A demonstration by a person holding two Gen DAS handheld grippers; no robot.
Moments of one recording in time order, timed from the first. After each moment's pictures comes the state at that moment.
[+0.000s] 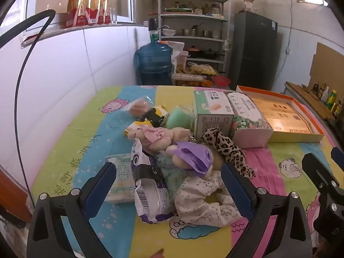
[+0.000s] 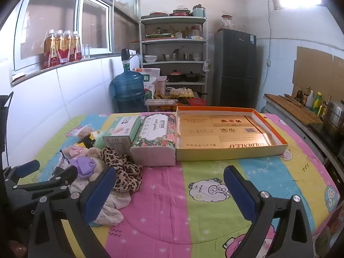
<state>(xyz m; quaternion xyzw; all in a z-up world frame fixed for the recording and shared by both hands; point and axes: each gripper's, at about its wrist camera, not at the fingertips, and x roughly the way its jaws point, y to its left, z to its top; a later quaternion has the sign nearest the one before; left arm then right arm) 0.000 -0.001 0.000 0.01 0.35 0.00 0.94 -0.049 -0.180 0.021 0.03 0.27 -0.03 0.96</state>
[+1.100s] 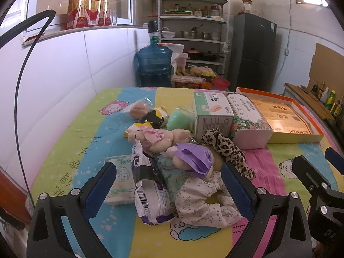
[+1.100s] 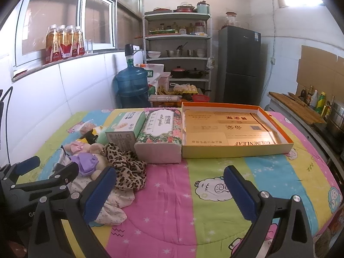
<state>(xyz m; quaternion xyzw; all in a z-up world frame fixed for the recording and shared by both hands) -0.001 0.001 -0.001 0.01 0.34 0.00 0.94 -0.040 -0.172 0.015 0.02 0.29 -0.02 0.96</state>
